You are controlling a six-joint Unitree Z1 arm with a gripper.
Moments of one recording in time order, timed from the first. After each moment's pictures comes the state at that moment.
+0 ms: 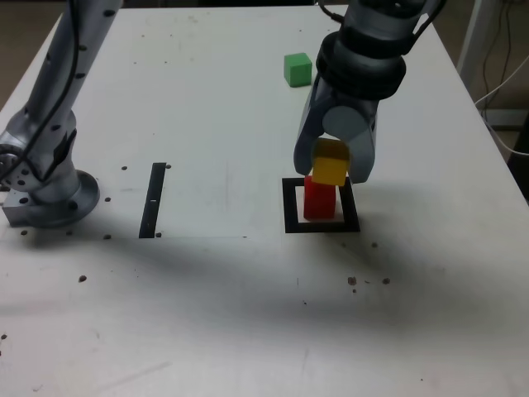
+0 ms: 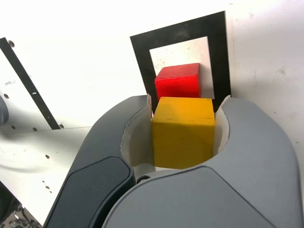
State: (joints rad) arm -0.14 2.17 -1.93 1.57 0.07 0.06
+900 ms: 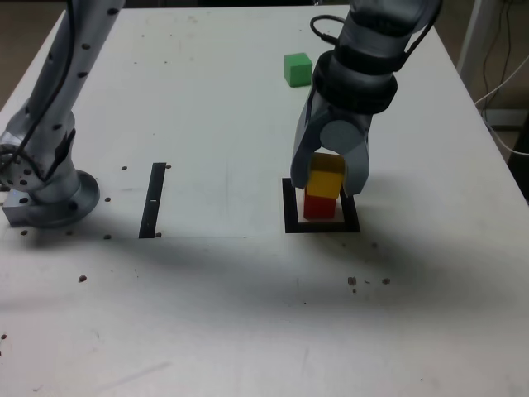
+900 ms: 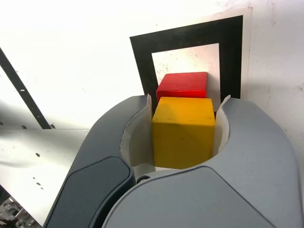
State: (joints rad) arm -0.10 2.18 -1.84 1.48 0.02 0.06
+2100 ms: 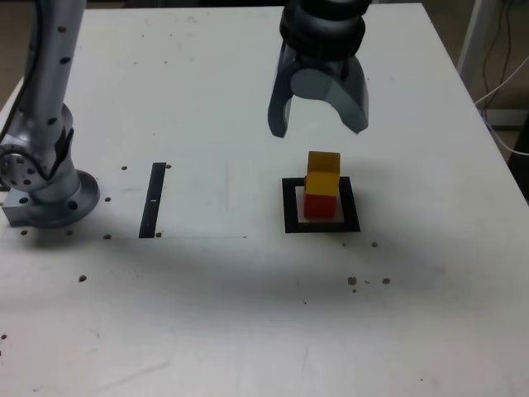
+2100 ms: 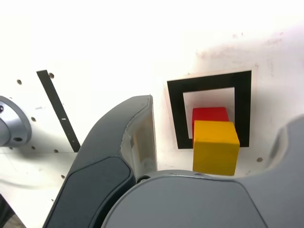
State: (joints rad) arm -0.01 2.02 -1.74 1.48 0.16 0.12
